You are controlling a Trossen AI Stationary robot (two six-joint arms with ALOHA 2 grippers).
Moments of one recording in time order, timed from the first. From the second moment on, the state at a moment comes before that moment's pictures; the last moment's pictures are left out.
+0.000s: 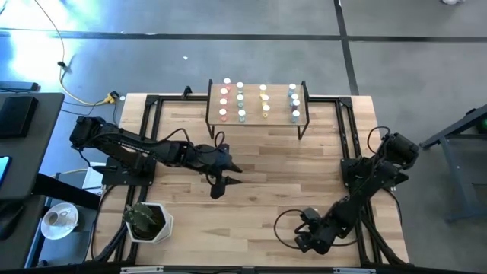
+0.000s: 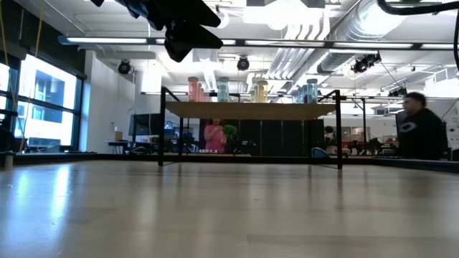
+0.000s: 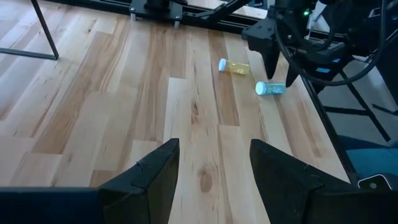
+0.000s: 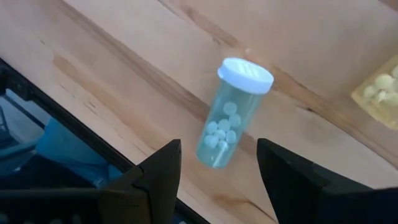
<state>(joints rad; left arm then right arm) -0.03 1.40 0.90 -0.03 0.00 -0.22 0.87 1.65 0.89 -0.38 0.04 1.88</state>
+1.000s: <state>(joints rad) -0.03 1.40 0.90 -0.03 0.00 -0.23 0.84 1.73 0.90 -0.36 -0.08 1.88</state>
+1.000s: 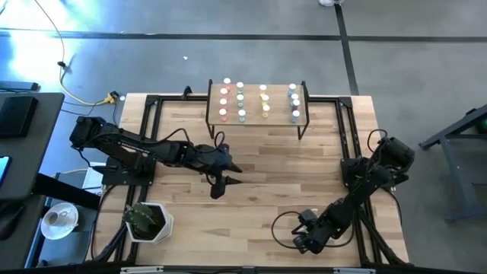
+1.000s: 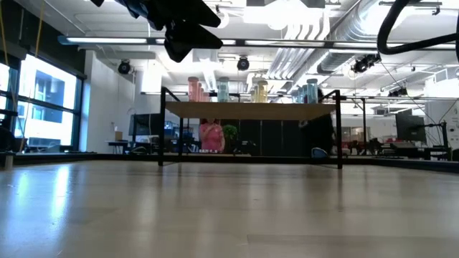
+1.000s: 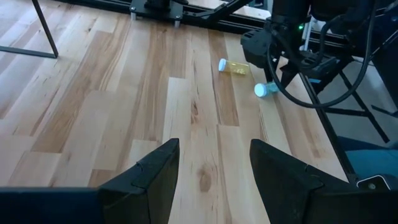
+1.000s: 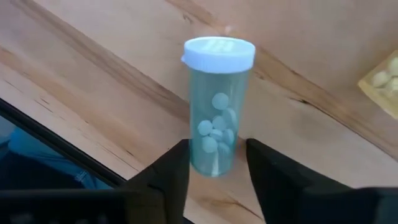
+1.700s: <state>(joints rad) -0.03 1.40 0.90 -0.03 0.00 -0.23 0.83 1.73 0.90 -0.36 -0.05 1.73</state>
